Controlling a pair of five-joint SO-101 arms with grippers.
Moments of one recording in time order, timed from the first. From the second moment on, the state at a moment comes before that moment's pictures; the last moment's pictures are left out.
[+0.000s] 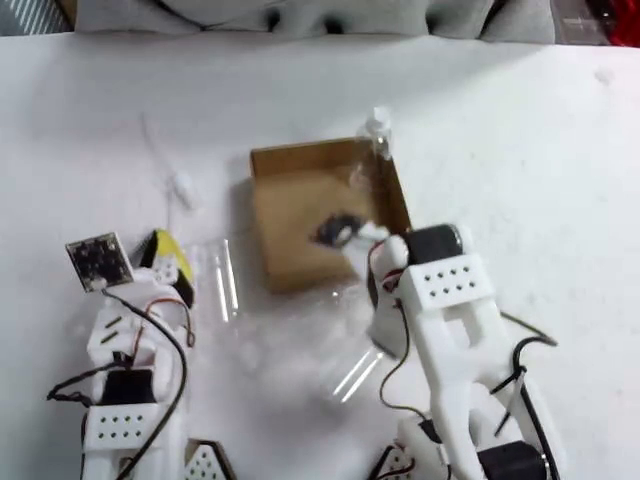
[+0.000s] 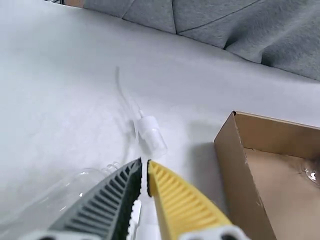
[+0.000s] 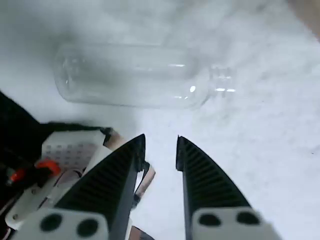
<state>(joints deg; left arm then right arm) -9.0 -82.4 97.6 17.5 16.0 -17.7 -27.7 38.0 96.8 41.3</state>
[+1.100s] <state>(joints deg) -9.0 -82.4 97.6 17.5 16.0 -16.4 -38.3 62.0 57.9 21.3</state>
